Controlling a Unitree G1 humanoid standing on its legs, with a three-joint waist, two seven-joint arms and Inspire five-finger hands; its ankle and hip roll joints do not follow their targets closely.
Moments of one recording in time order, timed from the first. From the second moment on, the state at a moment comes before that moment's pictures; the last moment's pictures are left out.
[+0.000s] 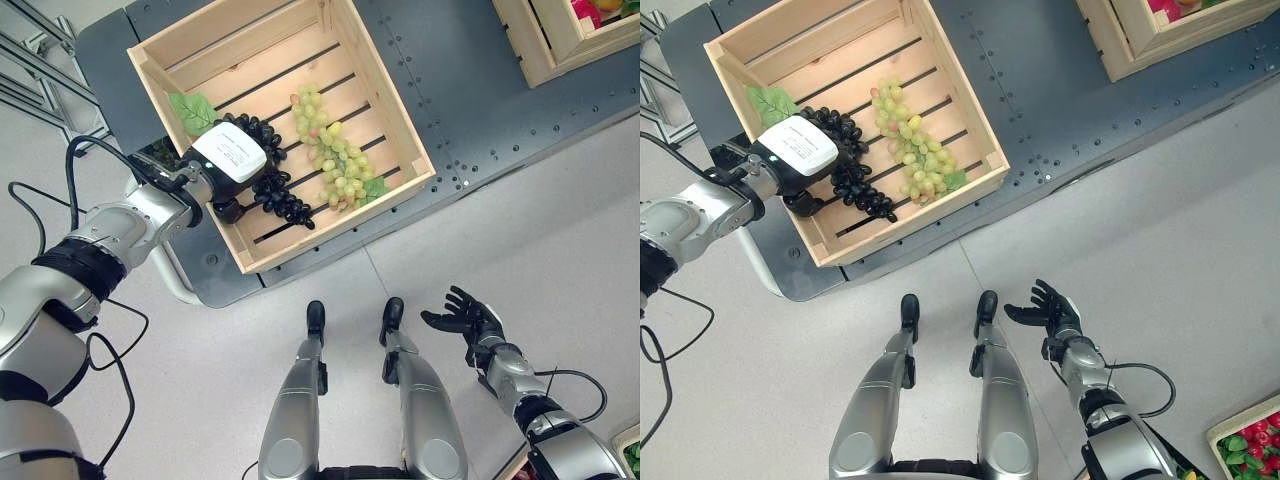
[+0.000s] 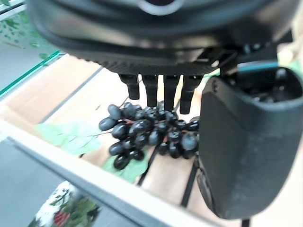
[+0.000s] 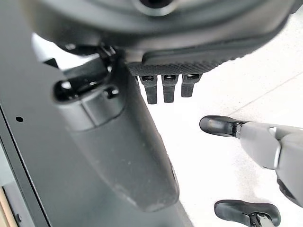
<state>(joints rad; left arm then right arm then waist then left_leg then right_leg) -1.17 1.03 -1.10 0.63 0.74 -0.21 0.22 -0.43 -0.39 0.30 1.10 0.68 -0.21 0.07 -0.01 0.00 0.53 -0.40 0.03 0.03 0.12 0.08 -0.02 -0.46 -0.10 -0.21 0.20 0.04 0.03</state>
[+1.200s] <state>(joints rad) -1.37 0.99 -1.20 0.65 0.90 -0.22 0.12 -0.49 -0.35 0.33 1.11 0.69 -0.22 0.07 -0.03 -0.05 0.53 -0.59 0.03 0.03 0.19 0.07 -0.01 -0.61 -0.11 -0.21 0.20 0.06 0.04</state>
